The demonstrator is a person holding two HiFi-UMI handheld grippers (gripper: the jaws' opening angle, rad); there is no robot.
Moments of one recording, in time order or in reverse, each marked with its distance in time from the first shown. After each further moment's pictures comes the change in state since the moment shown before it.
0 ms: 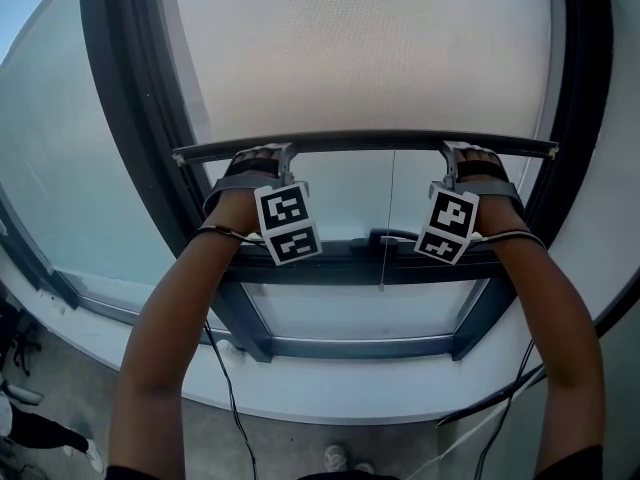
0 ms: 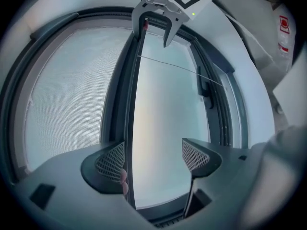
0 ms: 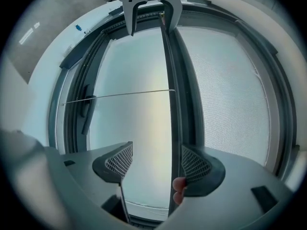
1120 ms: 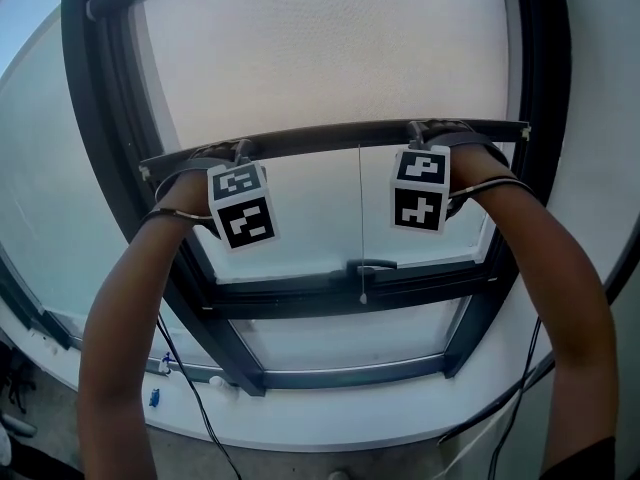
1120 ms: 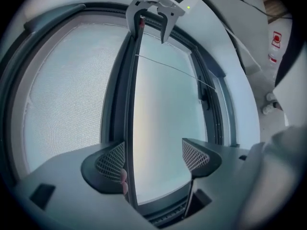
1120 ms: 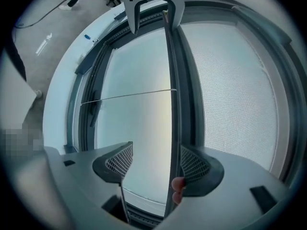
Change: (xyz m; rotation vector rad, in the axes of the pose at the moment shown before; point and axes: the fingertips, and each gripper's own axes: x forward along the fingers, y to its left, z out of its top) left arm -0.044 0.080 0.000 0.013 0.020 -0.151; right arm -0.033 -0.090 -0.001 -0.045 0.007 0.190
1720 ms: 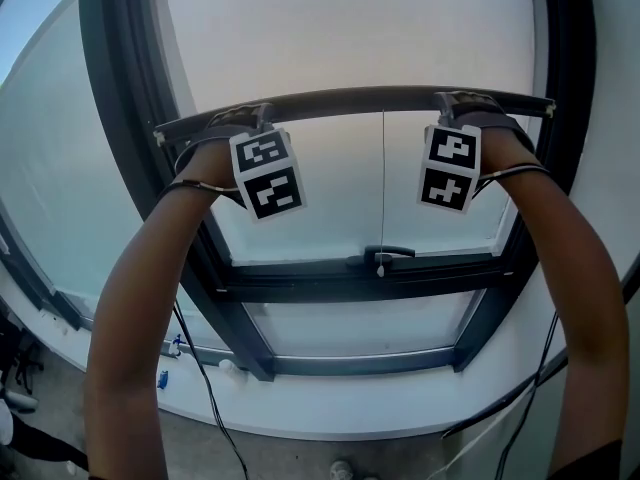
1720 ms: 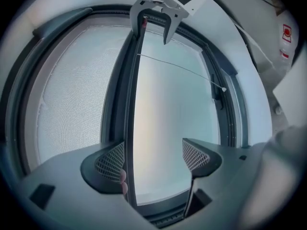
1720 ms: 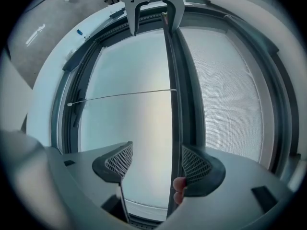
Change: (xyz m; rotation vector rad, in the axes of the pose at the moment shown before) left arm -0.002 0.031 0.002 -0.003 0.016 0.153; right arm 0.002 -0.031 -0.003 0.014 -0.014 -0.171
